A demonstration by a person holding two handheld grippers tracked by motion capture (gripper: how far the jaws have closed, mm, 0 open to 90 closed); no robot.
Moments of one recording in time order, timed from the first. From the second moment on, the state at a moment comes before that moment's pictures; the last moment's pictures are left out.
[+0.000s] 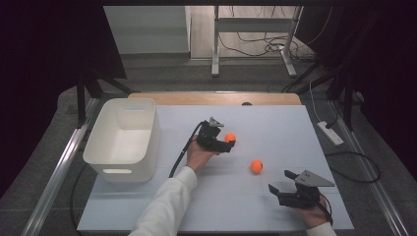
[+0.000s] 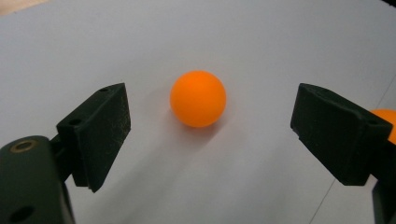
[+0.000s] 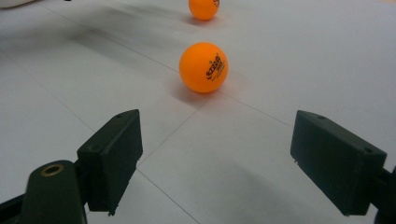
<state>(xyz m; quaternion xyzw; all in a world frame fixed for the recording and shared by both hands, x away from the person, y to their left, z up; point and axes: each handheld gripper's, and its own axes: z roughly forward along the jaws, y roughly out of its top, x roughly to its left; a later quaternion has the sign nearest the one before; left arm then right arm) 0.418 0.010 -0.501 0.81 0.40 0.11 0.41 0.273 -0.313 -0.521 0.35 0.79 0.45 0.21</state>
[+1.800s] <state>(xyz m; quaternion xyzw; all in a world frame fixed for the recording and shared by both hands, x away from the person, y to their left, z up) 0.461 -0.009 -0.533 0.83 0.40 0.08 0.37 0.273 -0.313 -0.522 0.35 0.79 0.45 0.21</state>
